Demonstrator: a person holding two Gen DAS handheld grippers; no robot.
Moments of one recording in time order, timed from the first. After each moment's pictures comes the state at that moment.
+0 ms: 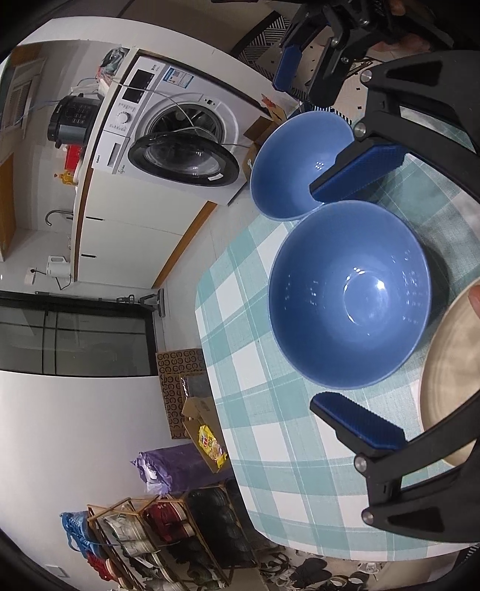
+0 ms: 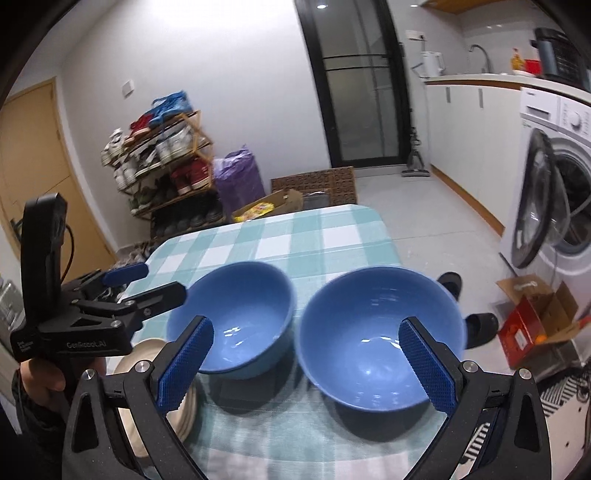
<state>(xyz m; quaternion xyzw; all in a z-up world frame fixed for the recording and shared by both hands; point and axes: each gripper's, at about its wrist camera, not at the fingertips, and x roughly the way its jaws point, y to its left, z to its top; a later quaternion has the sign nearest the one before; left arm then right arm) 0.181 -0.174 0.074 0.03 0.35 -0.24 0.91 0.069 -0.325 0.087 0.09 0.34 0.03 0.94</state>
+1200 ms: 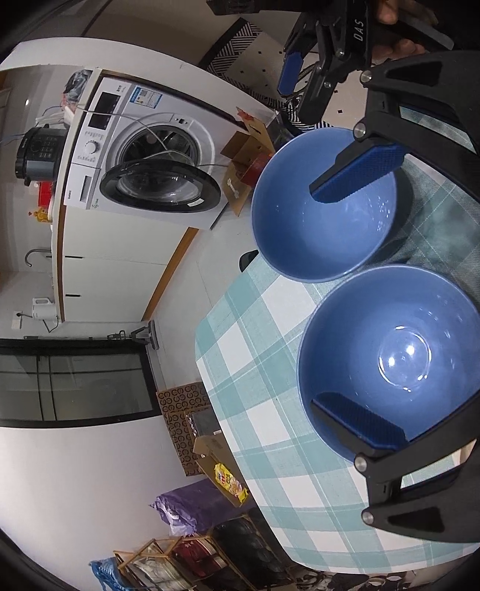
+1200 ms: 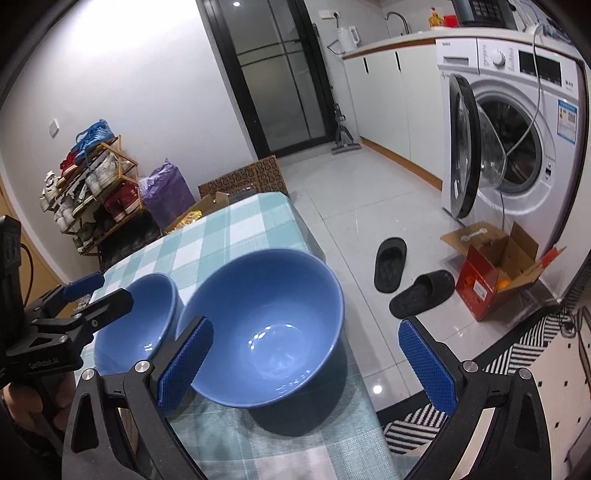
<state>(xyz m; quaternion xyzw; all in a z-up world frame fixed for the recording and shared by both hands) 0.199 -0.264 0.066 0.09 0.36 -0.29 0.88 0.061 -0.420 0.057 0.16 0.36 -0.09 0.91</state>
